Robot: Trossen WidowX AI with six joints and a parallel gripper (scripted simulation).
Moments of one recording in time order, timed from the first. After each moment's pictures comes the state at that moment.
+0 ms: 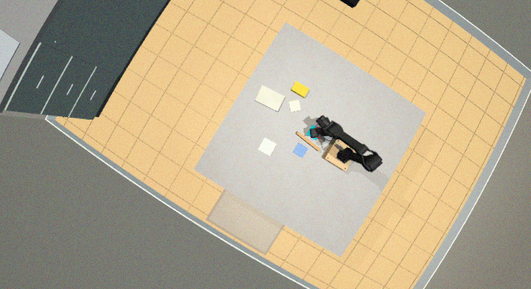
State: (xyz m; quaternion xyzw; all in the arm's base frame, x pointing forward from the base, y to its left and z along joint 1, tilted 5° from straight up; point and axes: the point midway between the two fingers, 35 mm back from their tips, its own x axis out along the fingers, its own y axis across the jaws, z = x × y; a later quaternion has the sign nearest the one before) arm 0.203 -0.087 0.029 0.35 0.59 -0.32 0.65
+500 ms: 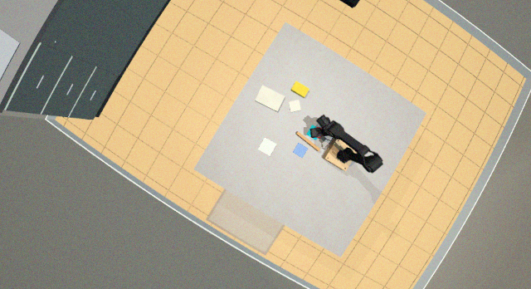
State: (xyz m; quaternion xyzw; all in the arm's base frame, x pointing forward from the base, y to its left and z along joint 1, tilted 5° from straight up) arm 0.203 -0.088 0.040 0.35 0.59 -0.33 0.65
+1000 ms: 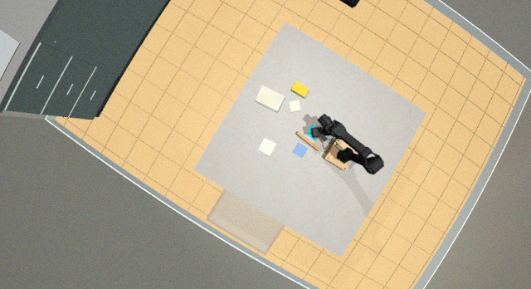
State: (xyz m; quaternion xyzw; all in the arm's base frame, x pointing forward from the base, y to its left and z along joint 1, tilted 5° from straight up) arm 0.201 -0.089 0.061 0.35 0.59 -0.33 0.65
